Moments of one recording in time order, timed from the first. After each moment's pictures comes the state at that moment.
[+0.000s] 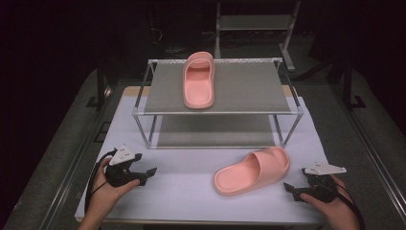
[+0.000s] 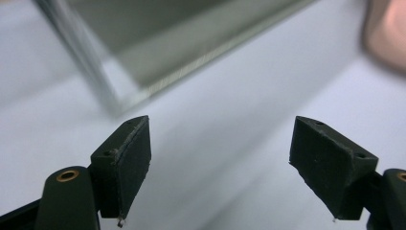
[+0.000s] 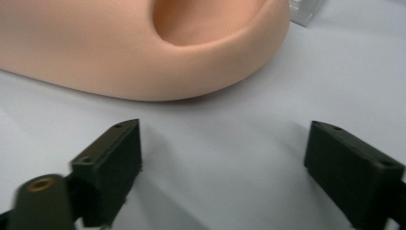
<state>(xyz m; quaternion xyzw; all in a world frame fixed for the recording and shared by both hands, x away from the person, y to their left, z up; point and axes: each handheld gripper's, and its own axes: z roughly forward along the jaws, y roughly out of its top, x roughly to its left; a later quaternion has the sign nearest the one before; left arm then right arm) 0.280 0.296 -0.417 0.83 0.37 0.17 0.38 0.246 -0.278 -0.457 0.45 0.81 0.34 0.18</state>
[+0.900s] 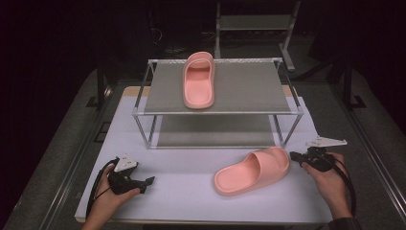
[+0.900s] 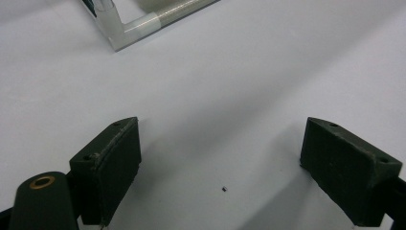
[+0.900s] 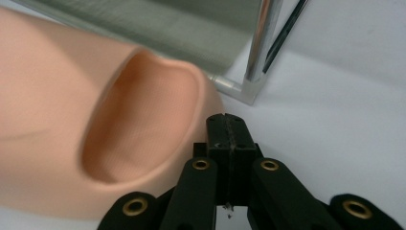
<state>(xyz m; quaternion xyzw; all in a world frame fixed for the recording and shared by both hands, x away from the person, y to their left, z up) 0.282 0.304 -0.452 0.83 0.39 0.17 0.35 0.304 -0.281 -0.423 0.49 0.78 0.35 0.18</state>
